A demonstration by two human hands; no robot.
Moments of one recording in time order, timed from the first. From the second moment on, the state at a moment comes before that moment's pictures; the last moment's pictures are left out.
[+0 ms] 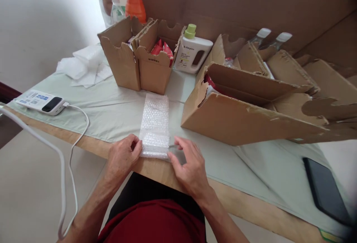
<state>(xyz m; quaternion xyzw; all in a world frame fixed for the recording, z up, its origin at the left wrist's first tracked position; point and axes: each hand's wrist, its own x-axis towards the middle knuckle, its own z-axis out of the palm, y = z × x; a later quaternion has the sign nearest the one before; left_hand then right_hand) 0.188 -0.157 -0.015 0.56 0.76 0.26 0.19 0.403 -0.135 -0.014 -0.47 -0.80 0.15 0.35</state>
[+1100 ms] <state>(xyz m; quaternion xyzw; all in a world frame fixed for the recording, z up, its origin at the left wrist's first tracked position) 0.181 -0.195 -0.016 0.69 0.61 0.36 0.14 0.406 -0.128 0.004 -0.38 -0.87 0.25 0.21</state>
